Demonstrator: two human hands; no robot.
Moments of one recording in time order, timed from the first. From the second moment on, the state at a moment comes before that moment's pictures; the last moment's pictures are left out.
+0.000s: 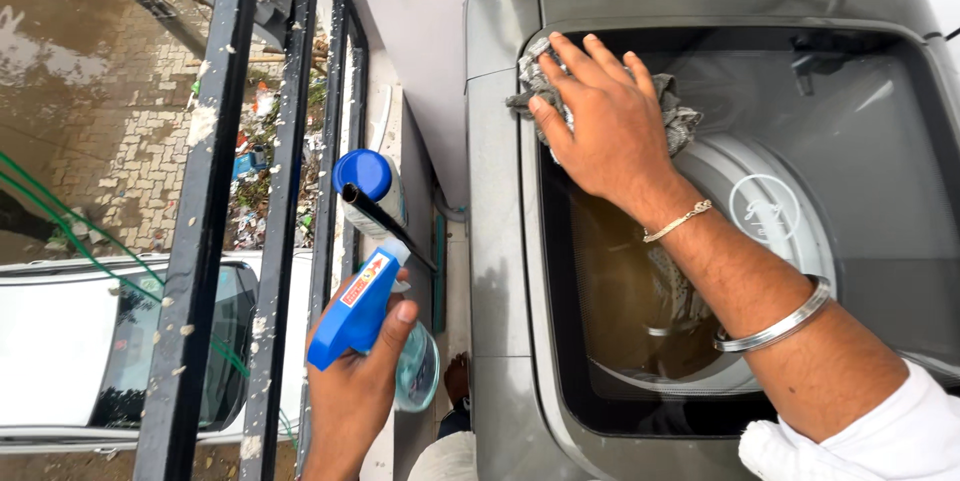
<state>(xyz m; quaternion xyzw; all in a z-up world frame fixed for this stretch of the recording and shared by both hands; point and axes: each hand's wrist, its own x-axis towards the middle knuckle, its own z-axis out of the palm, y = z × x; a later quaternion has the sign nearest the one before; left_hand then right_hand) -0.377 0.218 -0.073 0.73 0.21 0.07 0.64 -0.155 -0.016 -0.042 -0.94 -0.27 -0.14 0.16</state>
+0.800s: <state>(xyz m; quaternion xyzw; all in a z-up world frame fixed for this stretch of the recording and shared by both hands) -0.407 0.285 -0.237 0.75 0.19 0.08 0.63 -0.155 -0.019 -0.049 -0.93 -0.28 -0.17 0.13</state>
